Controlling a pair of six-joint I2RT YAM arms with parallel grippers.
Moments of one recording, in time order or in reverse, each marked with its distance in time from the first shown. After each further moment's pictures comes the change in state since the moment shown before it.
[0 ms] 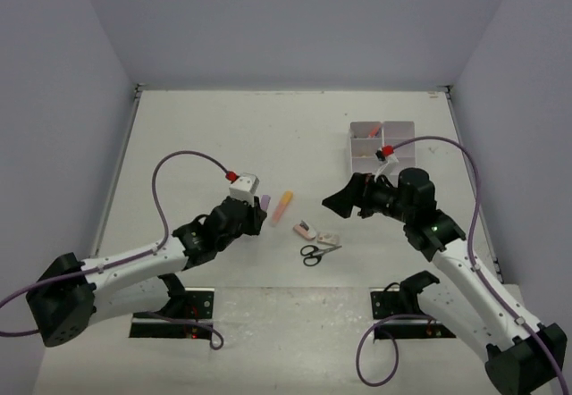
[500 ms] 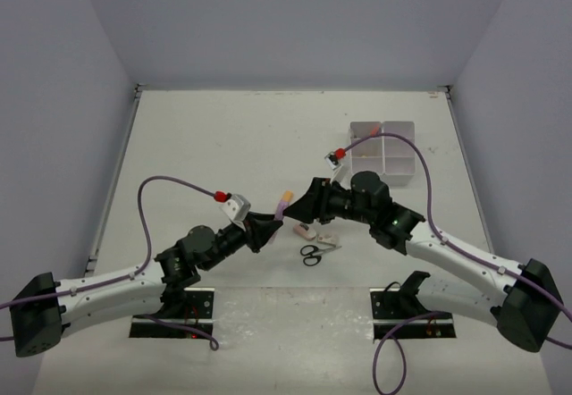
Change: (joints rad) left arm -0.178 -0.326 -0.234 0.463 0.144 0.165; right arm 0.380 0.248 0.025 0.319 0.114 0.283
